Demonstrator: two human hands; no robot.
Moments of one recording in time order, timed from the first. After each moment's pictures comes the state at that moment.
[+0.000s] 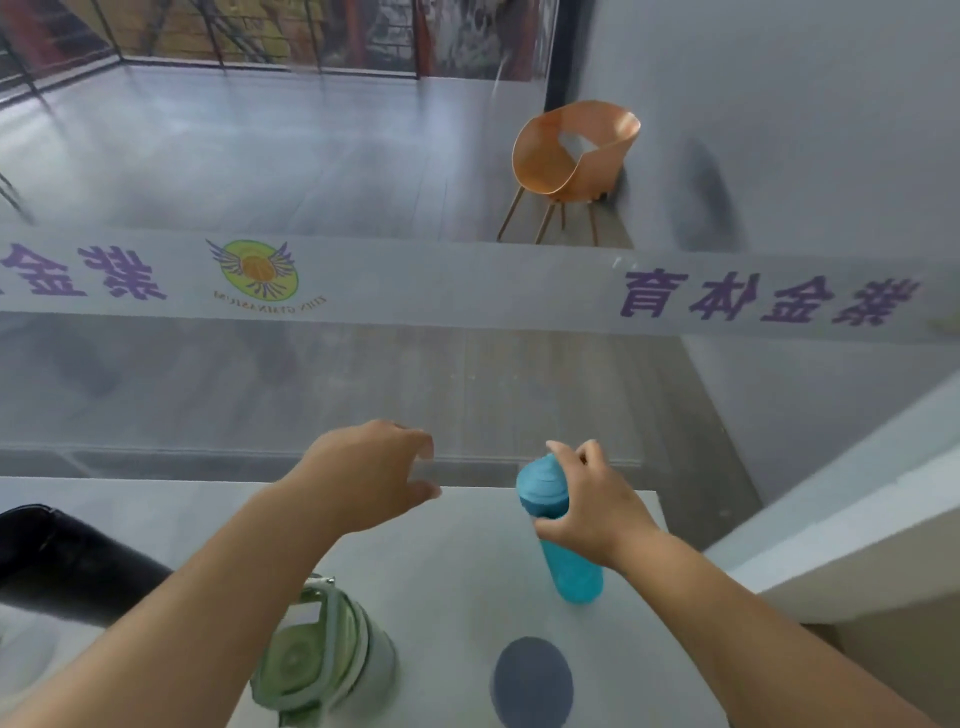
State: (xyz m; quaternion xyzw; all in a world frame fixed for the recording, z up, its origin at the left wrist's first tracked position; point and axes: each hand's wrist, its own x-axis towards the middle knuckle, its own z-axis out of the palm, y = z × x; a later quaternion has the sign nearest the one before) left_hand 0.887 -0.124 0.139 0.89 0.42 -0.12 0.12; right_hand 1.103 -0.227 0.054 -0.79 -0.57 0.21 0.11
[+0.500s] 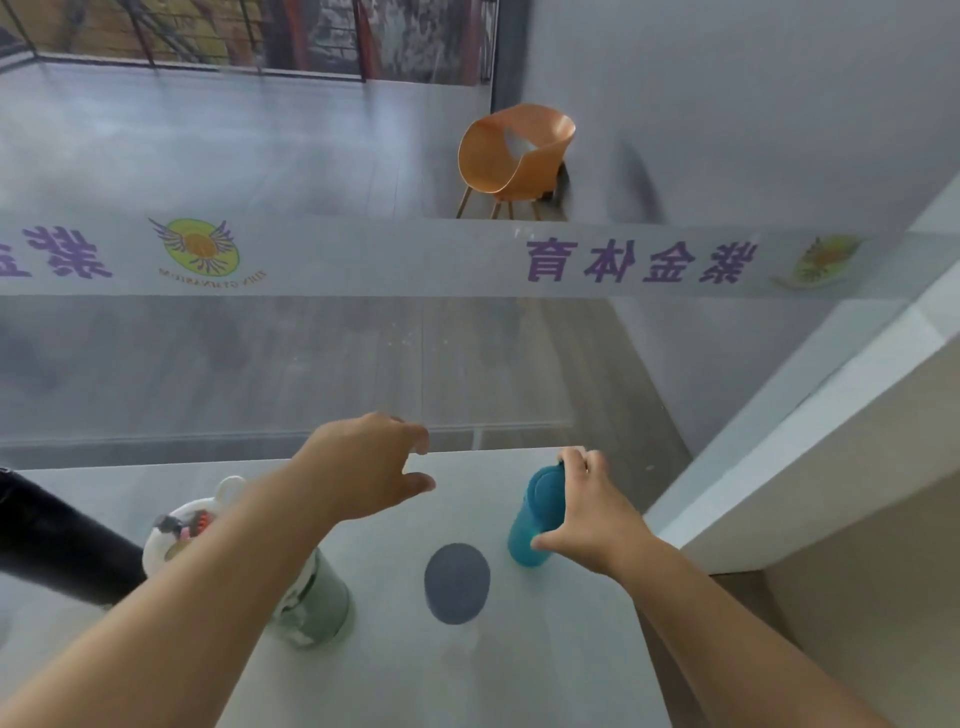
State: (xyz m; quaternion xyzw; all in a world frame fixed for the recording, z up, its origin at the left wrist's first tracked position) left_hand 0.910 -0.196 0.150 0.92 0.36 -0.11 0.11; right_hand 1.112 -0.329 0.072 -0.84 -0.48 0.24 0.09
